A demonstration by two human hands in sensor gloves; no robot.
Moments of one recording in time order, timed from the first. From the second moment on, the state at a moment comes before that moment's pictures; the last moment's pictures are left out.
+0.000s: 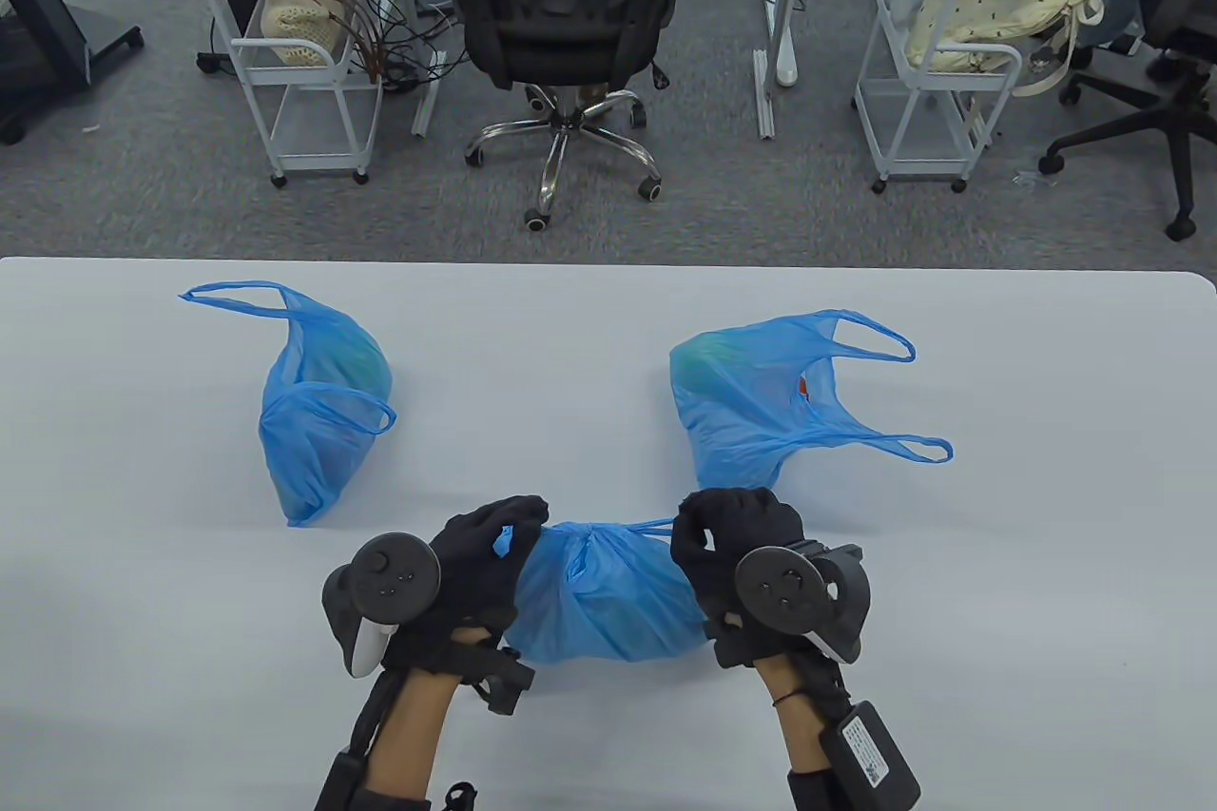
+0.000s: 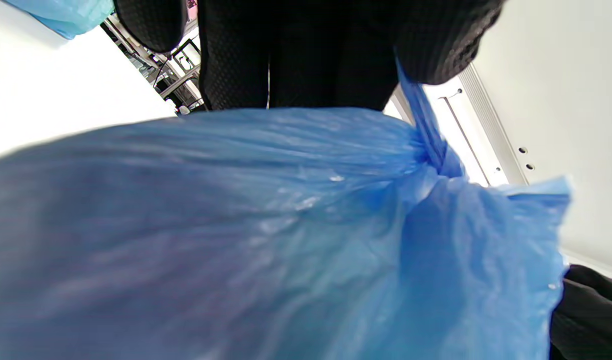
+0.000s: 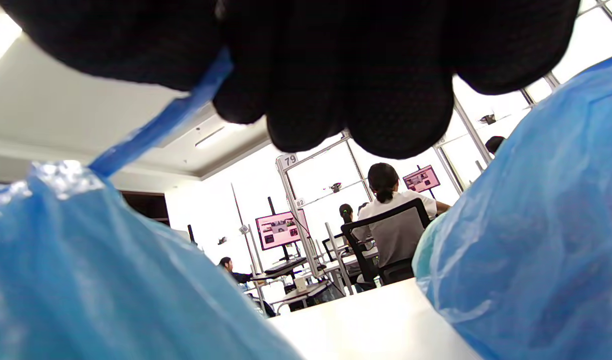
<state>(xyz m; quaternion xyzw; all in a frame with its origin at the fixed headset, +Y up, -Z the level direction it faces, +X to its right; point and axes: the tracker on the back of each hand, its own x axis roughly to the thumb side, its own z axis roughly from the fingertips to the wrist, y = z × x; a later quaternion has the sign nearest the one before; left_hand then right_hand) -0.190 -0.718 -0.286 0.06 -0.09 0.44 0.89 0.117 -0.682 -0.286 0.14 -0.26 0.93 0.21</state>
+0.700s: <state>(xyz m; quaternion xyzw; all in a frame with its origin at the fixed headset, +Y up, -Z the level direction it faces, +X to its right) -0.202 -0.724 -0.293 0.01 -0.03 0.28 0.96 0.131 -0.700 -0.300 0.12 -0.16 0.98 0.08</state>
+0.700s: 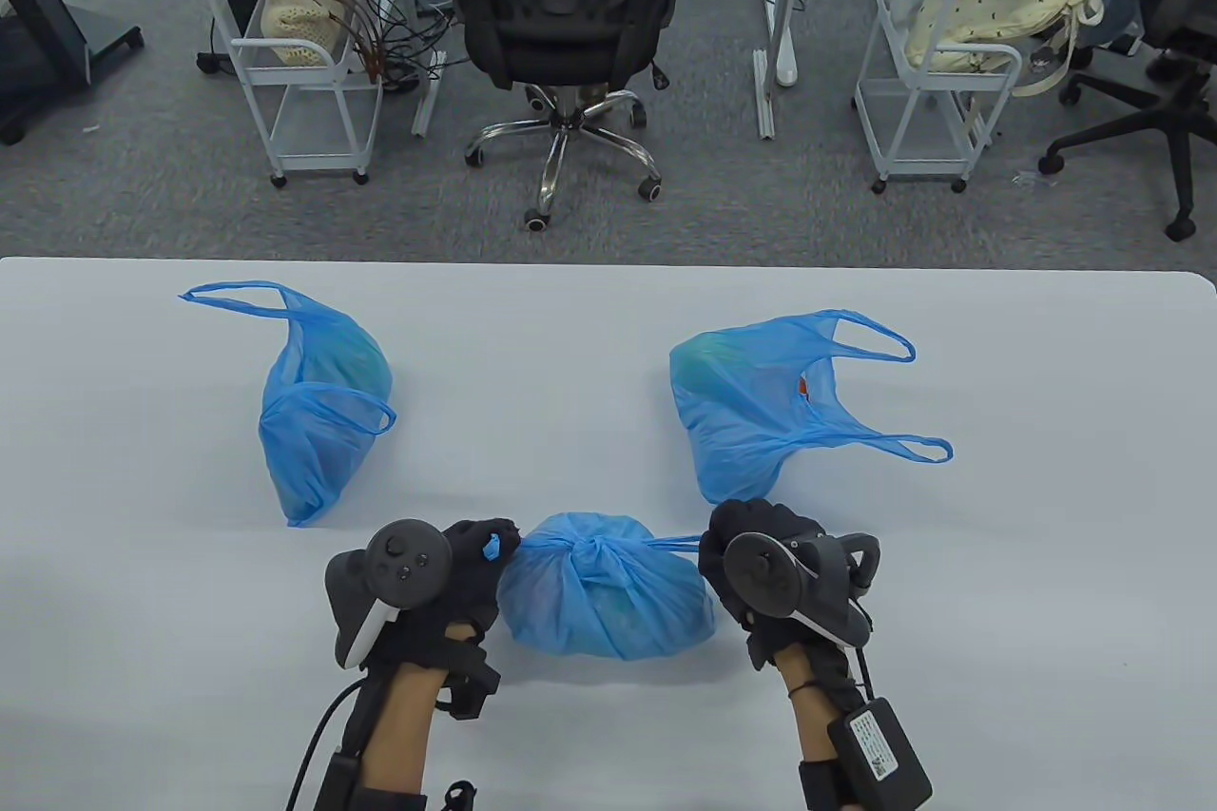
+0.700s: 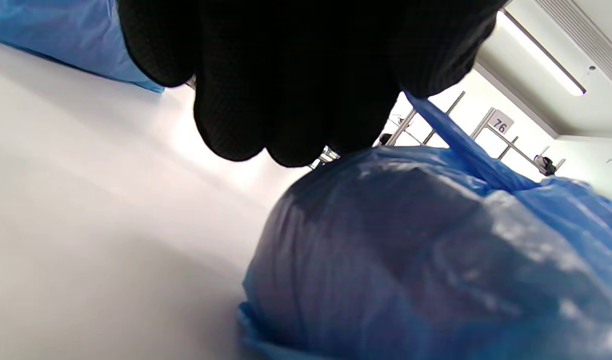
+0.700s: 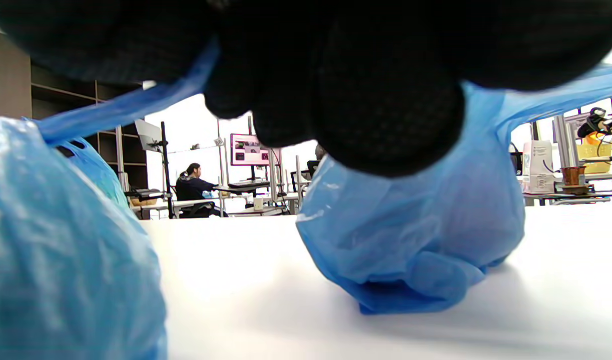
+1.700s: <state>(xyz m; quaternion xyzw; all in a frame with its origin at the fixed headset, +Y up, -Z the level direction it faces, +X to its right) -0.201 -0.732 -0.293 -0.02 -0.10 0.33 0.94 0.045 -0.691 -0.261 0.28 -0.26 0.91 0.13</state>
